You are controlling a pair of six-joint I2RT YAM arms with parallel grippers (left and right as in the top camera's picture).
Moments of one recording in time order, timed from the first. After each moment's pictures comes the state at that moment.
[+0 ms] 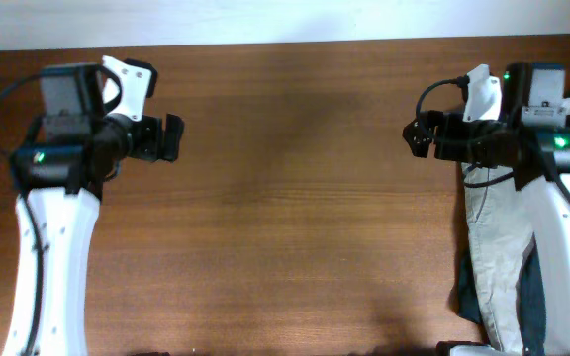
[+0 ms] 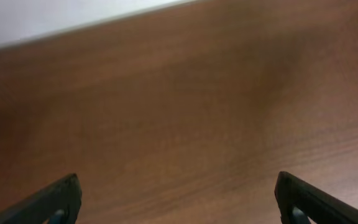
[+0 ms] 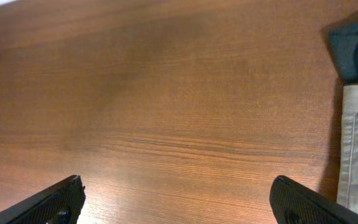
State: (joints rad) left arm 0.03 1.45 1.51 -0.89 0.20 0.23; right arm -0.07 1.45 1.49 -1.05 -0.35 0.11
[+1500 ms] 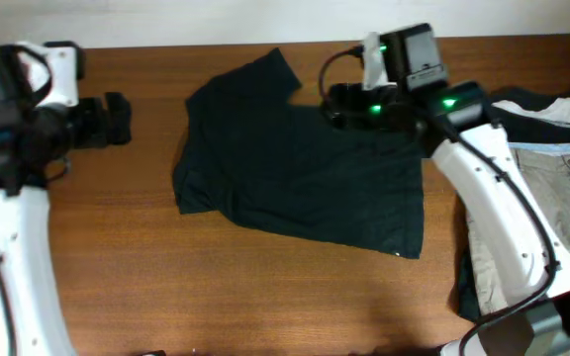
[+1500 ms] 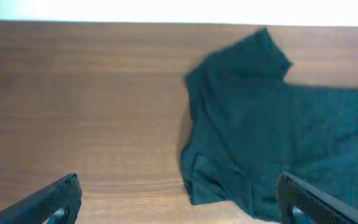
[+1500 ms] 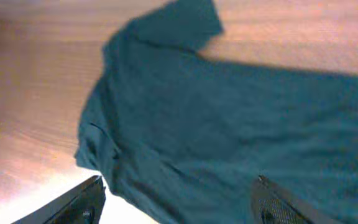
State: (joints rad) left arm 0.19 1.49 1.79 -1.13 0.20 0.12; right arm 0.29 1.68 1.73 -0.95 -0.24 0.29
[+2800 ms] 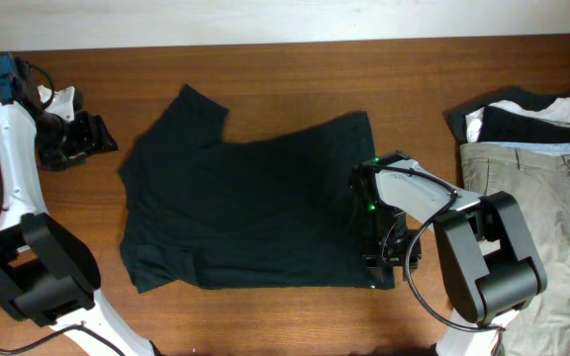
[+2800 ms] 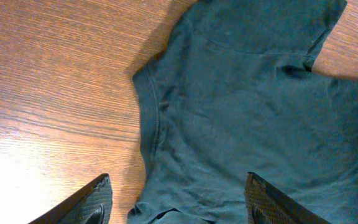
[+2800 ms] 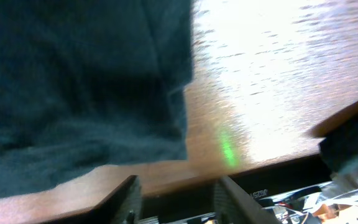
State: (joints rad) left arm 0.37 2.03 1.92 -1.33 0.26 0.09; right arm 0.35 1.92 1.12 -1.33 -0.02 0.49
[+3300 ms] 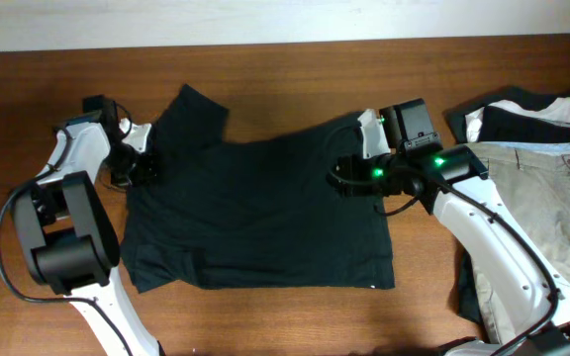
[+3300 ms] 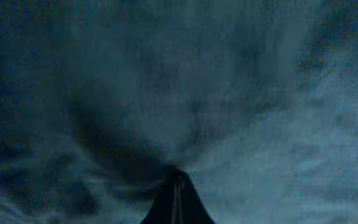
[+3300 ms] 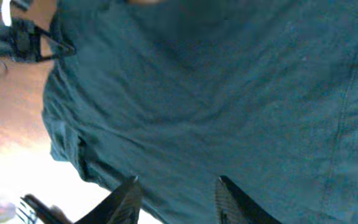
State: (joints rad) left arm 0.21 2.18 1.56 -0.89 0.27 0.17; right arm 0.30 1.49 1.22 -0.76 -0.42 0.35
